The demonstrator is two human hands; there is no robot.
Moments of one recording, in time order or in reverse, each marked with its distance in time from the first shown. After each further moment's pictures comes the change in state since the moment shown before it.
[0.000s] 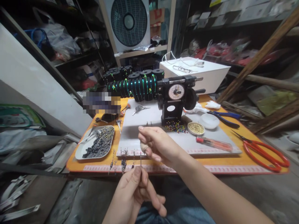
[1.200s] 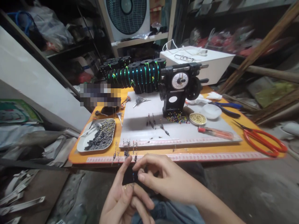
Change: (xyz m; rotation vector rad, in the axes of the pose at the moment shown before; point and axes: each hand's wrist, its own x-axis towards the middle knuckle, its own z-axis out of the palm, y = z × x) left_hand -0.054 -0.004 -0.034 0.000 -0.040 0.092; right_hand -0.056 0.064 0.013 -0.551 -0.004 0.037
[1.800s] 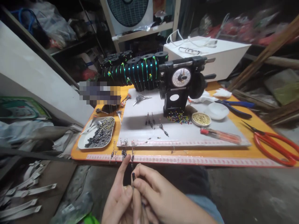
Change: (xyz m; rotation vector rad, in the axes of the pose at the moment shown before) left_hand 0.006 -0.020 0.018 -0.104 0.089 0.072; right_hand -0.007 0.013 0.018 0.428 -0.215 0.180
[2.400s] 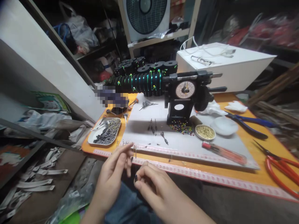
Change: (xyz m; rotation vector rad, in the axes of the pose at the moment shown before) left_hand 0.037 0.045 0.040 1.100 0.453 0.296; right_hand -0.021 -0.021 -0.024 -0.739 0.134 -0.269
